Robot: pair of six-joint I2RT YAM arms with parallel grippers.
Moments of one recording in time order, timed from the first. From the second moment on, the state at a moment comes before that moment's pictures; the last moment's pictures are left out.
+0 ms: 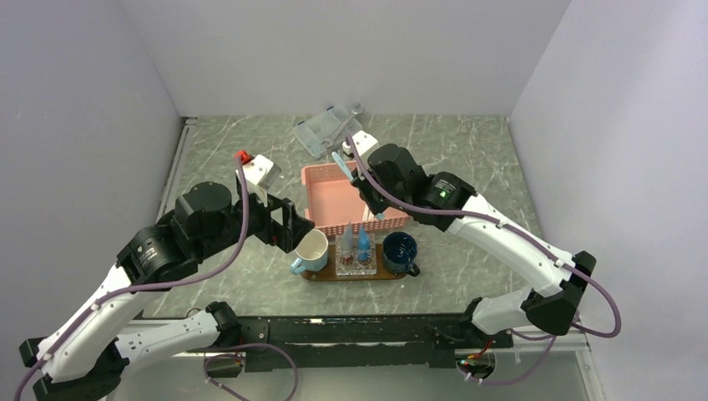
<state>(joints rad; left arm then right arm) -0.90 0.82 1.27 -0.79 -0.10 -0.27 0.91 1.36 1.48 -0.77 0.20 0.06</state>
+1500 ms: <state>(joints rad) -0.13 0.93 1.16 -0.71 1.11 -0.56 1.35 1.40 1.55 -0.78 0.38 -0.32</state>
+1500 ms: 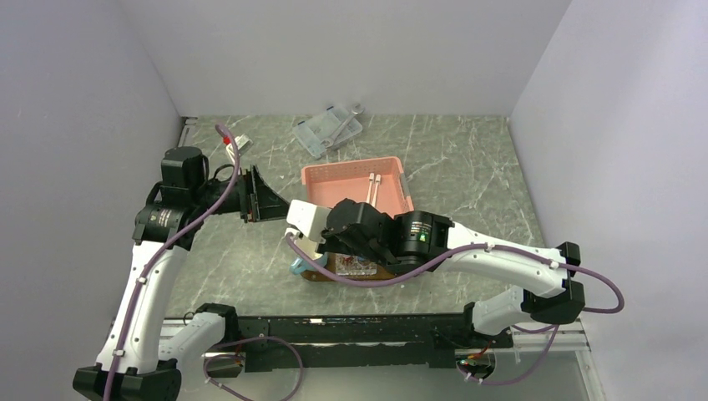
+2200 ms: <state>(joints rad) -0.13 0.93 1.15 -0.80 1.11 -0.49 1.38 1.44 1.60 -0.83 0.44 -0.36</state>
